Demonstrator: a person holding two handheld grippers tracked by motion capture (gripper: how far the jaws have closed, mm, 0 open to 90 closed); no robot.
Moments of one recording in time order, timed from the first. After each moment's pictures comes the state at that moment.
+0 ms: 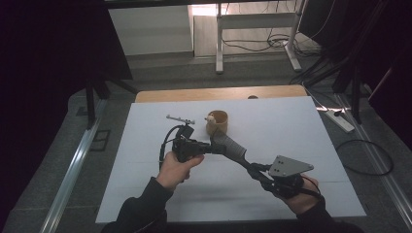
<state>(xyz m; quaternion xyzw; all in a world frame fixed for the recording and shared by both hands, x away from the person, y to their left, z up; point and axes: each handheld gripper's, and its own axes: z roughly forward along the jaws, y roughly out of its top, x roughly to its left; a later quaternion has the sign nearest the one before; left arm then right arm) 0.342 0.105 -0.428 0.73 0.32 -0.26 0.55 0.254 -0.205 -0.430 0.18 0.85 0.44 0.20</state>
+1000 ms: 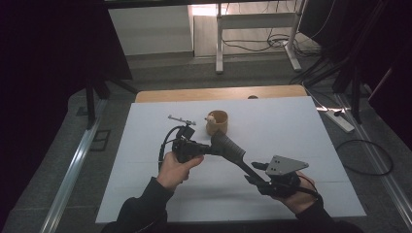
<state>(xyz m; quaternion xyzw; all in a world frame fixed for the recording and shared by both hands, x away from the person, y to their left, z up) 0.341 0.105 -0.427 0.74 0.33 -0.25 0.53 0.260 -0.202 -0.442 0.20 0.86 0.43 0.18</state>
